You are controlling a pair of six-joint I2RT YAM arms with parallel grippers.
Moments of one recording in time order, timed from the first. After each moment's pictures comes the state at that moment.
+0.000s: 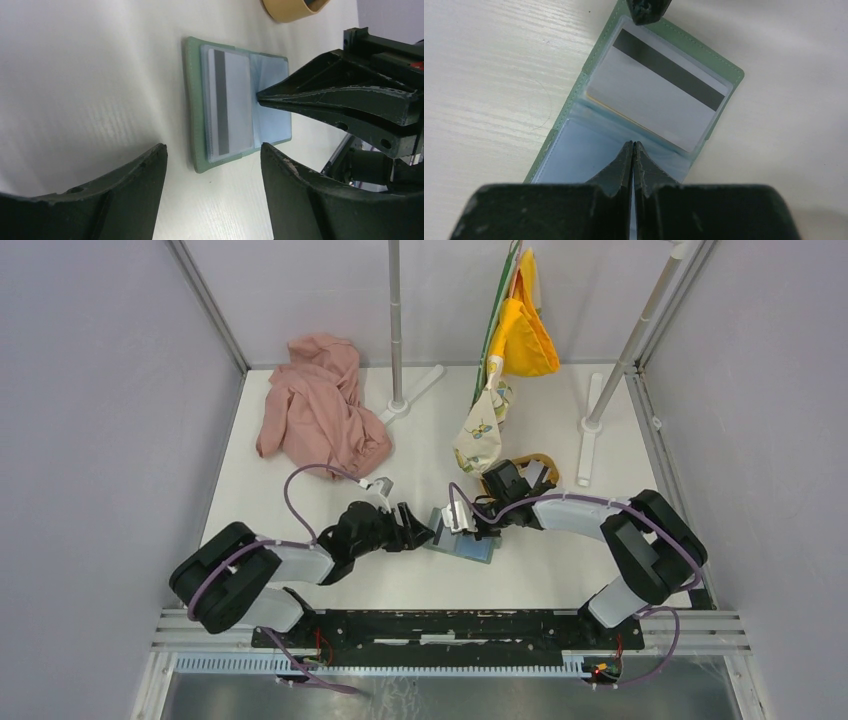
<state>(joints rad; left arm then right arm) -0.71 1.37 0.24 0.66 0.14 -0.78 0.64 1.58 0.74 -0.20 -0.62 -1.07</state>
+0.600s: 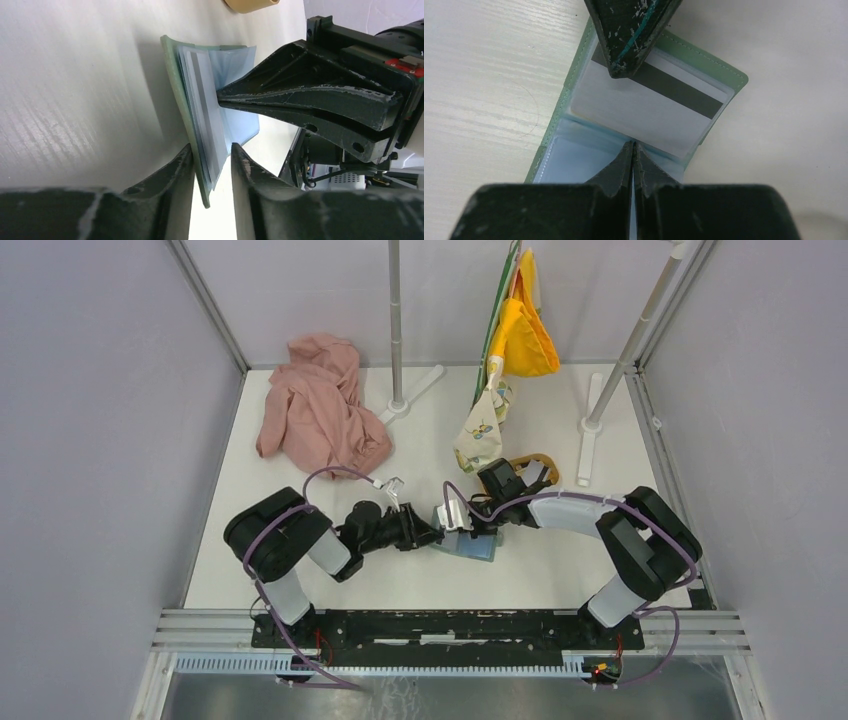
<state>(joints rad) -0.69 1.74 0.26 1.14 0.37 -0.91 0.66 1.61 0.76 -0.19 -0.58 -1.06</state>
